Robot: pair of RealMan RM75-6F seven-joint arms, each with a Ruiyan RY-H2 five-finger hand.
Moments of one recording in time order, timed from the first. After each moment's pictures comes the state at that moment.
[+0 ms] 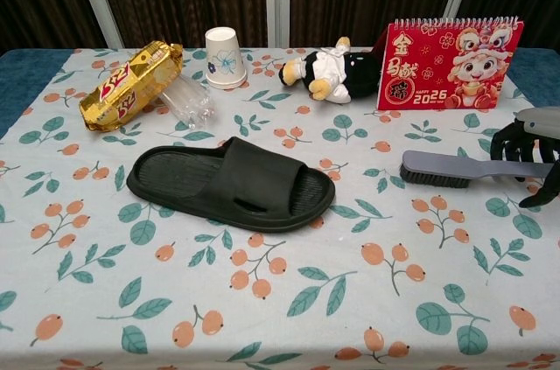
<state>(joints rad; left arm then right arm) -0.01 -1.19 -0.01 -1.53 1.50 1.53 0.03 0.58 -1.37 0.09 -1.34 -1.11 0.70 -0.16</state>
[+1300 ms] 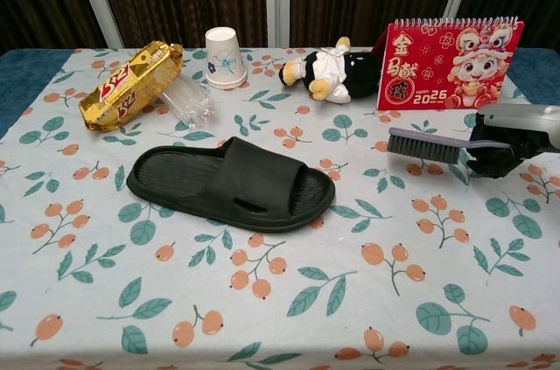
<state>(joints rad) -0.01 -1.22 -0.03 -1.47 1.49 1.53 -0.03 0.67 -1.43 0.12 -1.26 -1.15 0.57 0.10</state>
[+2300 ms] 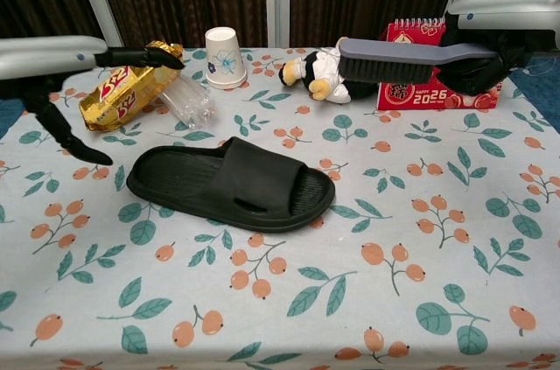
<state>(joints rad) -0.67 -1.34 -0.08 -1.41 1.71 0.88 -0.34 0.75 -1.18 0.16 -1.61 -1.37 0.70 0.10</state>
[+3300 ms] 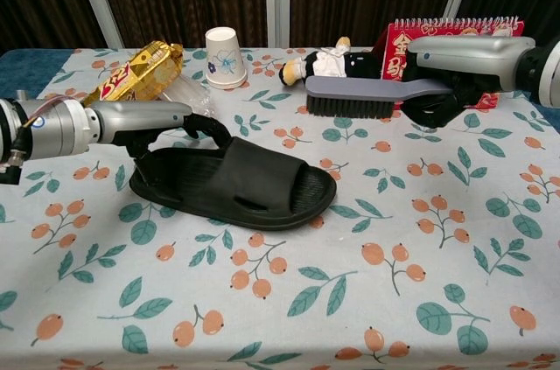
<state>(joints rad) -0.85 -1.60 -0.05 -1.17 1.51 0.65 -0.37 0.77 -1.34 0.12 -1.54 -1.32 0.76 -0.01</state>
